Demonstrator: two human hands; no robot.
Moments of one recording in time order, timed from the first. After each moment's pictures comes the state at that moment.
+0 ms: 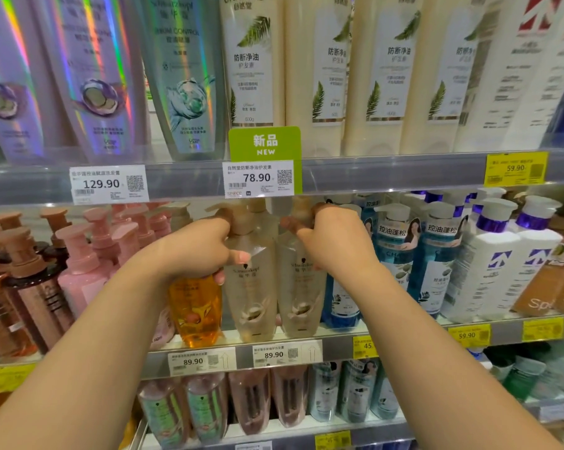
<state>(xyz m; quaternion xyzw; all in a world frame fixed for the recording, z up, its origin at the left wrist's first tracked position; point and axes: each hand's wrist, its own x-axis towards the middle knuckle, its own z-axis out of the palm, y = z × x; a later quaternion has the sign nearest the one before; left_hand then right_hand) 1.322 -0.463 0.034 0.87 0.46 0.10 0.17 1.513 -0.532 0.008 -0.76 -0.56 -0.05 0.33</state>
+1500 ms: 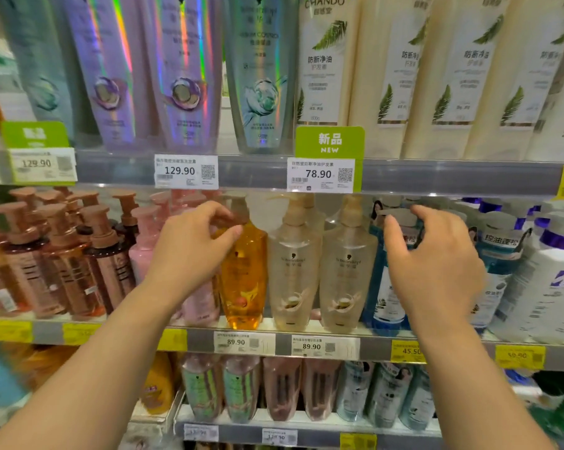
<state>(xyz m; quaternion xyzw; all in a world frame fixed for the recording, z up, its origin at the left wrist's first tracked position) 1.249 -0.473 0.005 0.77 0.46 0.43 0.07 1.502 -0.584 -0.017 -0.74 -0.40 -0.27 0.47</state>
